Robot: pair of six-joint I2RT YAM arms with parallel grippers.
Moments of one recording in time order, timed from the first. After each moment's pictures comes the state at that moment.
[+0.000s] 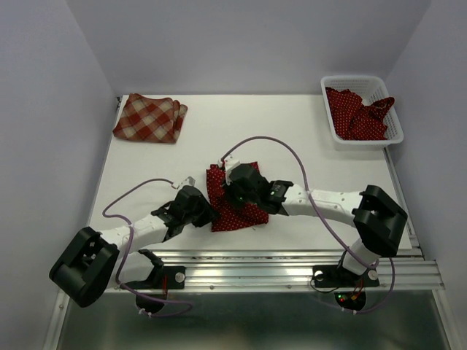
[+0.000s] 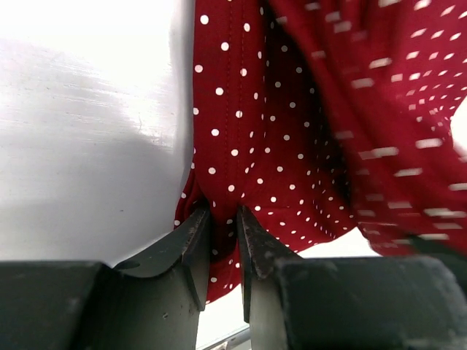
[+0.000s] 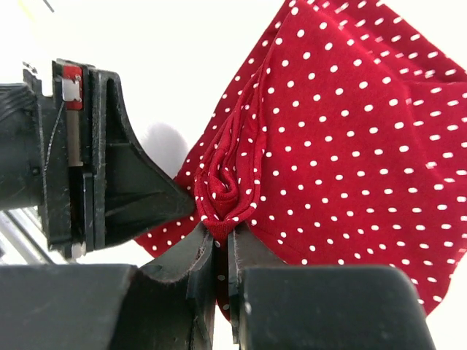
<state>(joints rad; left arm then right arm) -0.64 1.15 0.32 0.03 0.03 -1.09 1.02 1.62 1.07 -0.10 0.11 0.26</state>
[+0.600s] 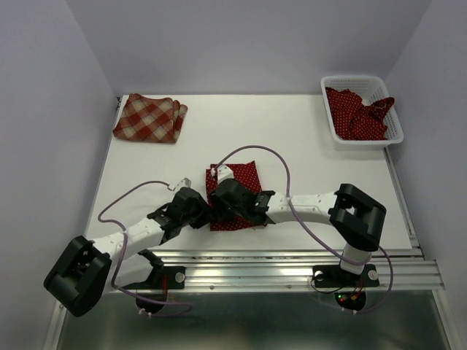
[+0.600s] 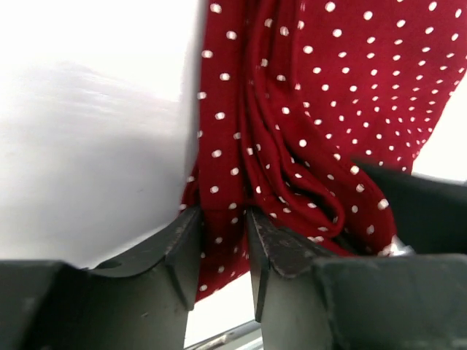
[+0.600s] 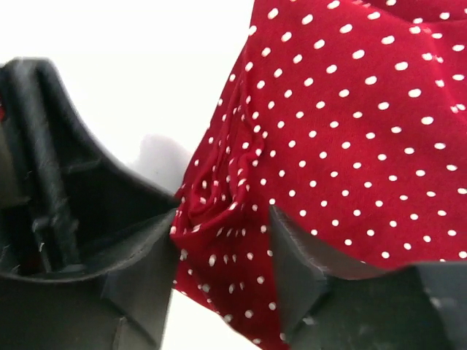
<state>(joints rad) -0.64 1.08 0.31 -0.02 0.00 -1.12 1.12 1.77 1.08 -0.03 0.29 0.44</state>
